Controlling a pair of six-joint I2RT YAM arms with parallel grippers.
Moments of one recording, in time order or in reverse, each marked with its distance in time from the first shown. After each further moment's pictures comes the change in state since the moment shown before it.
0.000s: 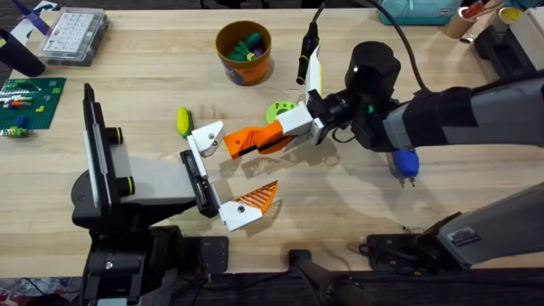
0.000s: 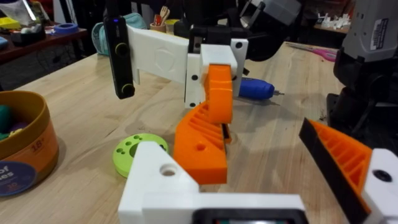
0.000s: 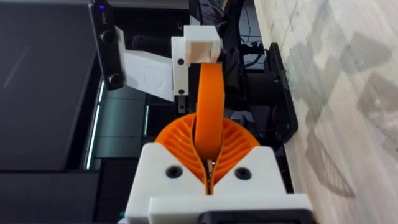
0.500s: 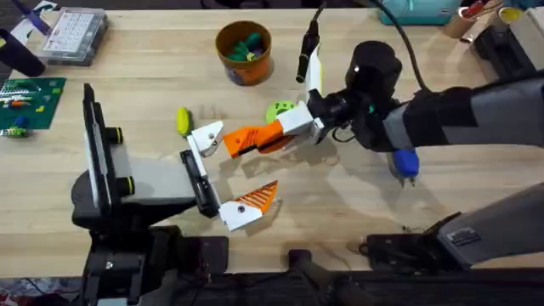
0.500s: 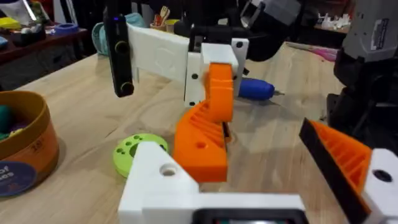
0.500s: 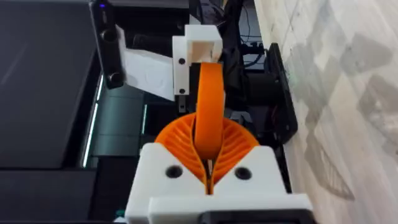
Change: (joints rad) left arm 0.000 0.000 0.000 0.003 0.000 -0.001; right arm 0.000 0.000 0.000 0.024 -0.001 0.000
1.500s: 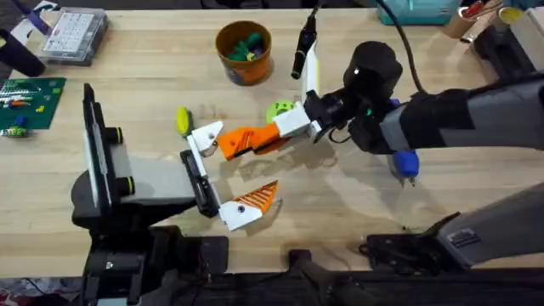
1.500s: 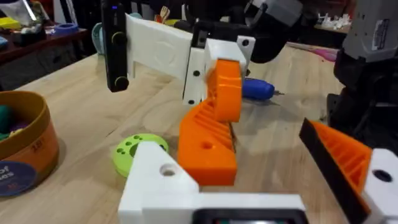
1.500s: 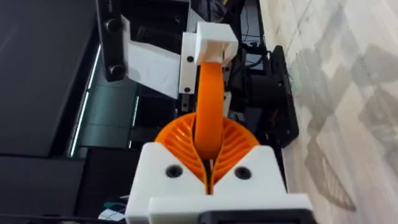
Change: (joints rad) left arm 0.000 0.000 0.000 0.000 0.000 0.000; right arm 0.027 0.000 0.000 0.080 0.015 0.012
